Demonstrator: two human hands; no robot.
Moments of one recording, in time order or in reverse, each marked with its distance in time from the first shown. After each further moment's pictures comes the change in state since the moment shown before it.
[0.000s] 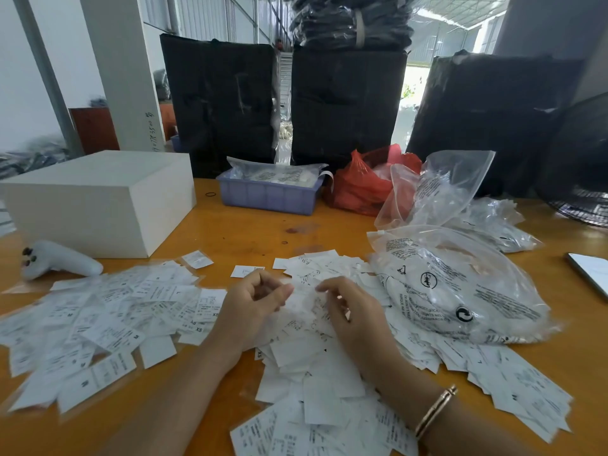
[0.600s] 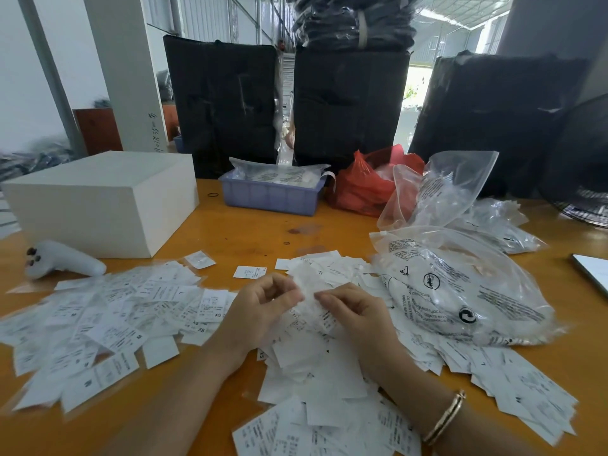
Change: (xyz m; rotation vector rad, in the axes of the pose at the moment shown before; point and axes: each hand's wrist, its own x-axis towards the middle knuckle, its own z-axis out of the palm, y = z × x) left_hand -0.006 0.007 0.001 -0.150 -0.155 -0.031; right_hand 0.002 -0.009 -0.004 0.507 -0.023 0.239
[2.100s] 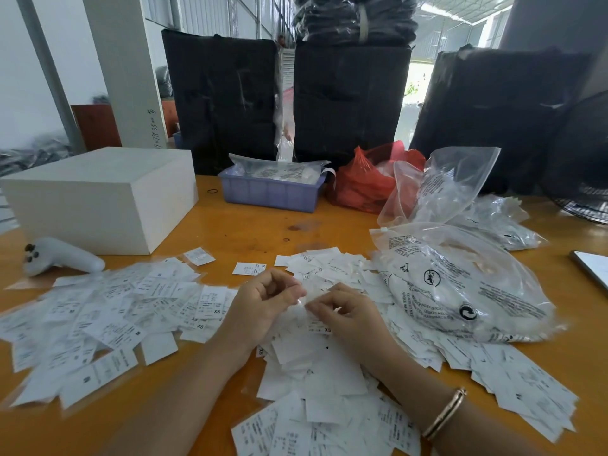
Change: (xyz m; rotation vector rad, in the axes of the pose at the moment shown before) left_hand 0.000 -0.001 0.005 0.019 0.051 0.011; right_hand 0.004 0.009 0.004 -0.172 -0.133 0.017
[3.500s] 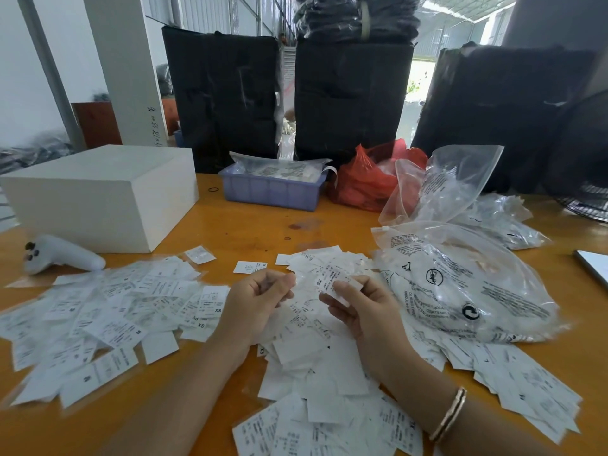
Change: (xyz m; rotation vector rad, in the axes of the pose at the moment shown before) left_hand 0.005 -0.004 -0.002 0.054 0.140 -0.007; right_hand -0.002 -0.007 -0.006 0.874 0.191 0.331
